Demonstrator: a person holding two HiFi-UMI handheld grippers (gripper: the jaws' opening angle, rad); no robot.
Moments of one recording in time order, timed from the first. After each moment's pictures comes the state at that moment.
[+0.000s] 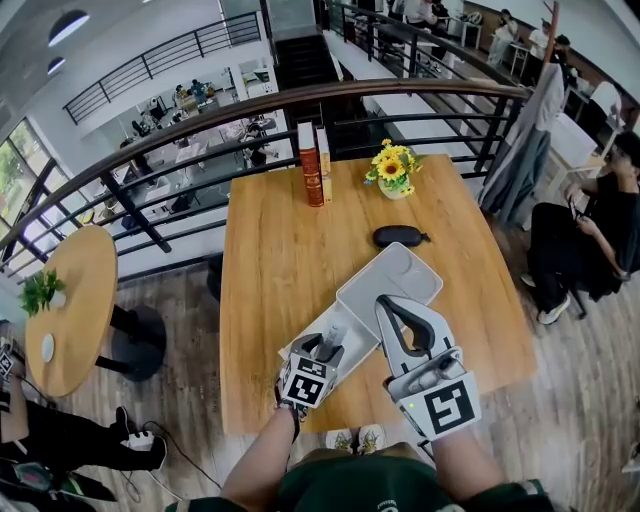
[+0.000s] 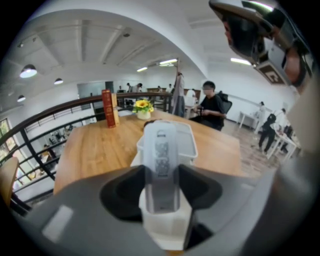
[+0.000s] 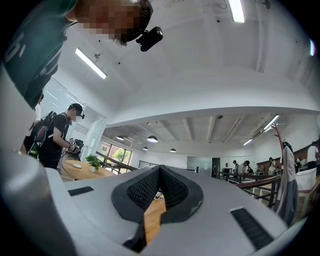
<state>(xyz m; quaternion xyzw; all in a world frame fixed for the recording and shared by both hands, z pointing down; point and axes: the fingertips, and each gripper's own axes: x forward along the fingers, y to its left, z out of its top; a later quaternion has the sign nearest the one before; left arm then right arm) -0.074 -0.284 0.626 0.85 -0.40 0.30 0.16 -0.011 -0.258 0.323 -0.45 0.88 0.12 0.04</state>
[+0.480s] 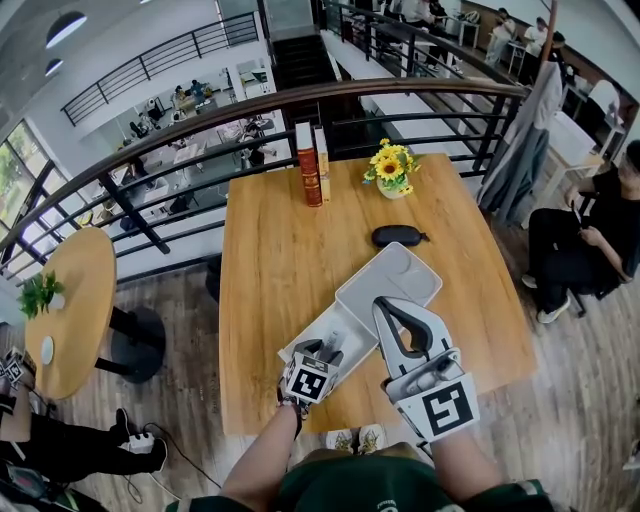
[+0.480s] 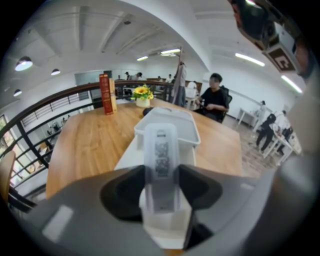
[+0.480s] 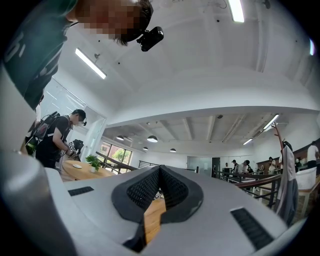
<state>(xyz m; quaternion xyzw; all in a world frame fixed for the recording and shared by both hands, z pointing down) -0.074 -0.278 0.667 0.84 -0.38 0.34 0.20 -0.013 -0.256 0.324 -0.45 0.88 0.12 0.04</state>
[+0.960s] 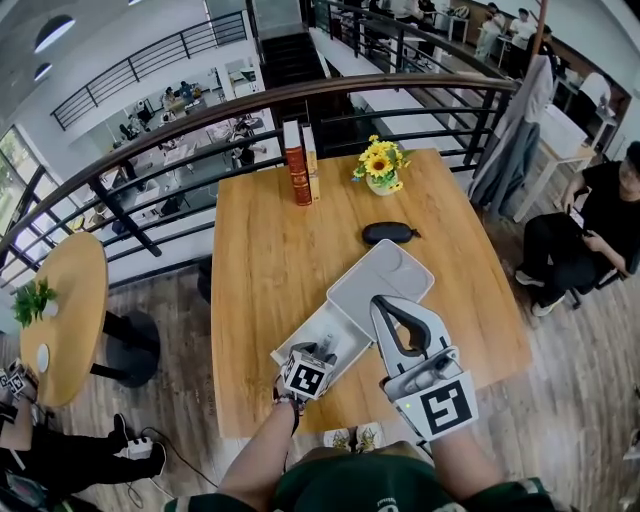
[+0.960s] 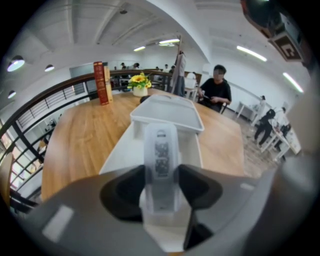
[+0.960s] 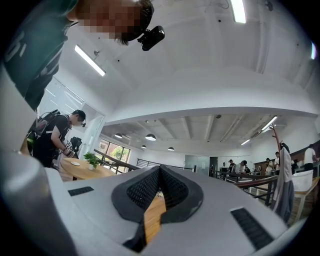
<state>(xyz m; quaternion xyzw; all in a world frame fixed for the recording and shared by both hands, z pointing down) -0.070 -0.277 0.702 0.83 -0.35 0.38 0.21 -0.003 -0.260 0.326 -0.46 0.88 0.12 0.04</state>
